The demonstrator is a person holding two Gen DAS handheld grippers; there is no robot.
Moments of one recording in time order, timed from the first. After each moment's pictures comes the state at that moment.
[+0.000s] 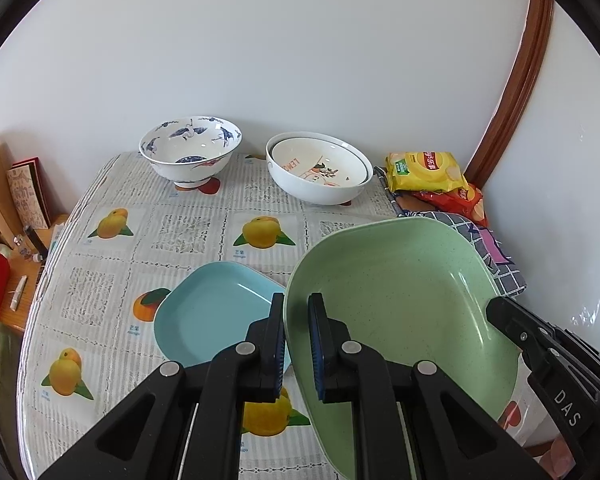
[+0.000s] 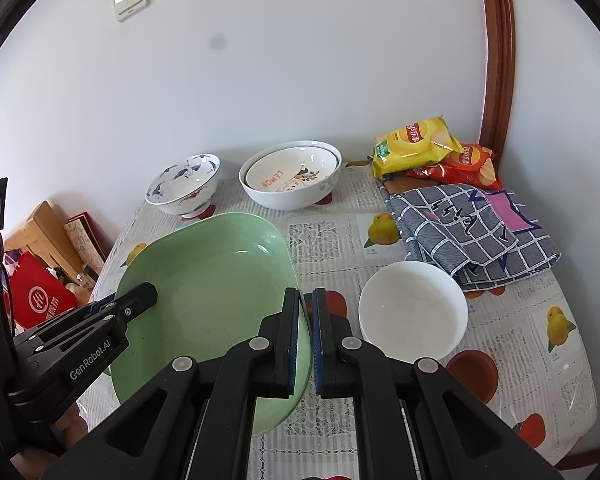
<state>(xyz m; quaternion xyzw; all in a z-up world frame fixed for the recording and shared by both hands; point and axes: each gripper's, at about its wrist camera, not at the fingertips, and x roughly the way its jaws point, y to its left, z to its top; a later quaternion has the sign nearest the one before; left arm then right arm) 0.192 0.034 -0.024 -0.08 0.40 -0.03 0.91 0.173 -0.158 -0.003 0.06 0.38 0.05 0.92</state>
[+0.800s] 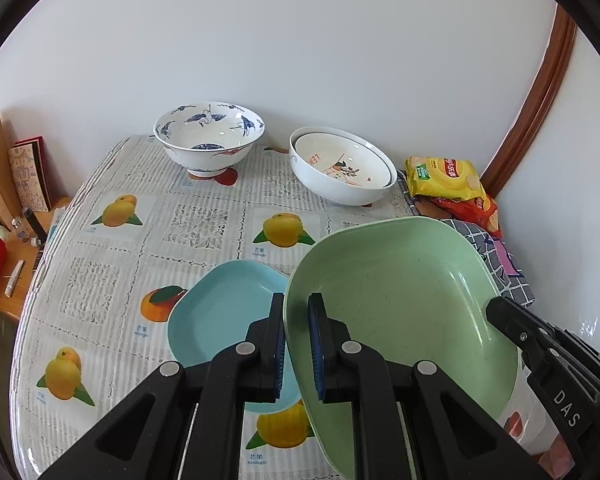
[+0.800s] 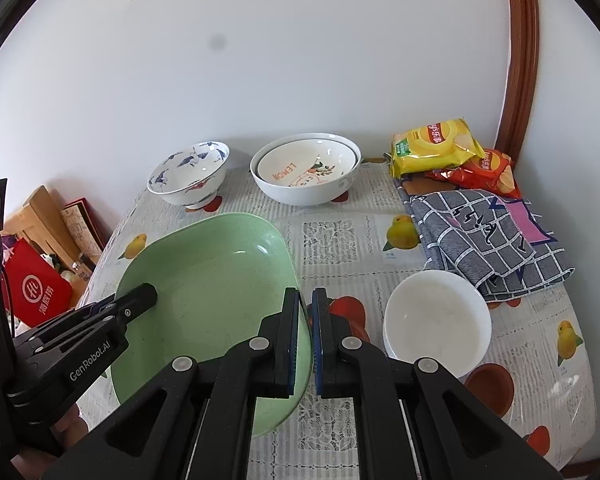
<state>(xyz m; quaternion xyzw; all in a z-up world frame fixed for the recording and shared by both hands) 0.209 0.064 -0.041 -0.11 0.41 -0.02 0.90 0.195 -0.128 -0.013 0.03 0.40 0.06 0.92</state>
